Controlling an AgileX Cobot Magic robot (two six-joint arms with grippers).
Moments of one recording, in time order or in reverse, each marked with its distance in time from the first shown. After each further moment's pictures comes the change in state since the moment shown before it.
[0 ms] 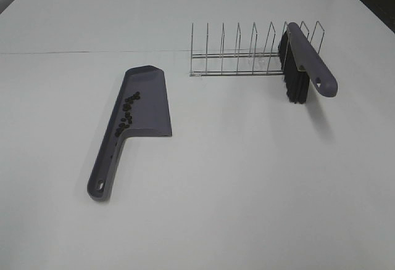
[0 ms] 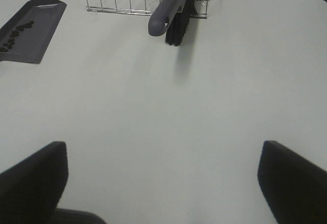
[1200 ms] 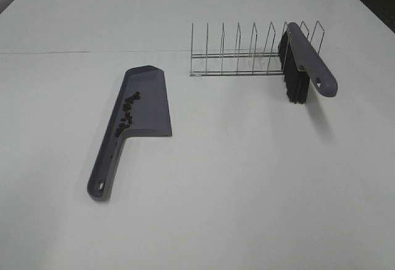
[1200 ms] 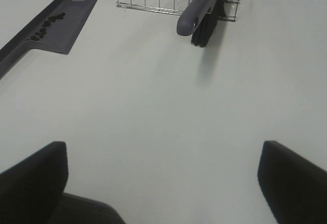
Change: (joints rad) left arm -0.326 0.212 0.000 -0.001 0.001 0.000; right arm 0.114 0.000 0.000 -0.001 0.000 -0.001
